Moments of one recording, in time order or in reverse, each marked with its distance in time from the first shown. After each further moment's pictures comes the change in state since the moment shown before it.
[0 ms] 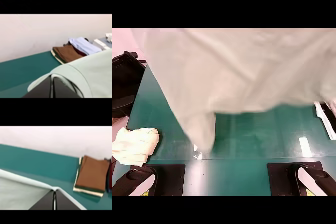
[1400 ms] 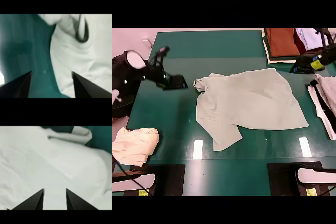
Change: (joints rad) left arm 0.066 -0.488 -0.536 0.049 -0.108 -0.072; right arm 0.070 -0.523 -0.182 -0.087 0.198 0.074
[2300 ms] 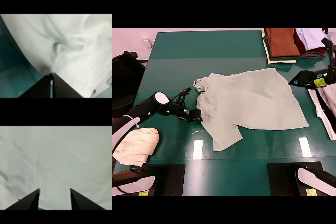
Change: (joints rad) left arm -0.150 0.053 -0.478 -0.330 0.201 0.137; right arm -0.071 0.280 -0.375 0.118 -0.106 -0.040
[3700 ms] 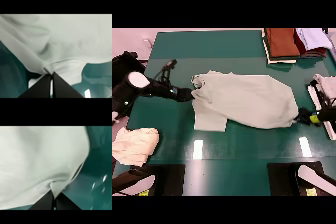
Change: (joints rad) left arm 0.060 0.157 0.256 0.146 -0.061 -0.056; right arm -0.275 0.036 -0.520 -0.029 -0.189 -0.087
